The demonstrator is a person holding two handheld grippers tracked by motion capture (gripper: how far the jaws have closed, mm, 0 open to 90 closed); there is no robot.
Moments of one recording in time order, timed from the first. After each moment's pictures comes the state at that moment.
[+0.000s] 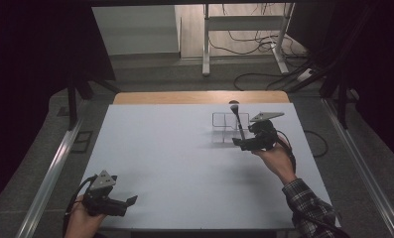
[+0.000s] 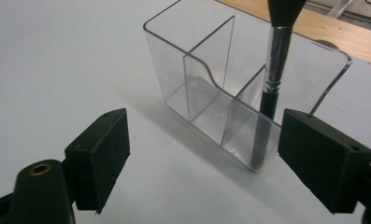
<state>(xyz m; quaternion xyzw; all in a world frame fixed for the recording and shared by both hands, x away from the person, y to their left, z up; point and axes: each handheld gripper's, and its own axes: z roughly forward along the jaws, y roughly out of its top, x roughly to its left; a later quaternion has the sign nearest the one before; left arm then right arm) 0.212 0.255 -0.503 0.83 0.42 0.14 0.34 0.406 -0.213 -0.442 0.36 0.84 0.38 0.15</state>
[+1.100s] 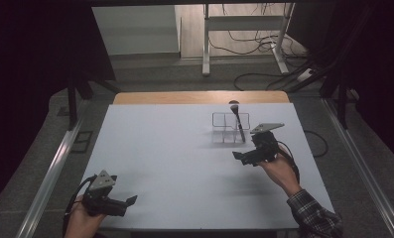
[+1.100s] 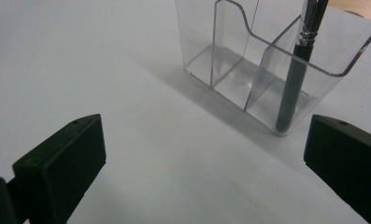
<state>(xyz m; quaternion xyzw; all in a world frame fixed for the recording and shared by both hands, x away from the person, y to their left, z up) 0.211 0.256 -0.503 0.82 0.42 0.14 0.35 0.381 -0.217 -0.457 0.35 0.85 0.37 0.13</state>
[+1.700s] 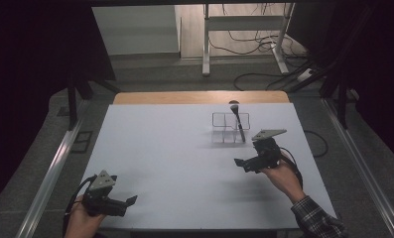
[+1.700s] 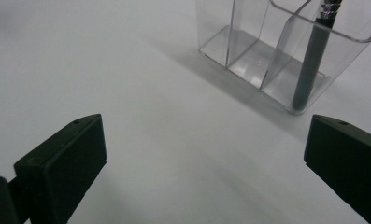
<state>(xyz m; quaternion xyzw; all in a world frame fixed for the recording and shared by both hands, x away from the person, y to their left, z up) 0.211 0.256 -0.503 0.83 0.42 0.14 0.35 0.363 -0.223 -0.462 0.35 0.85 0.37 0.12</state>
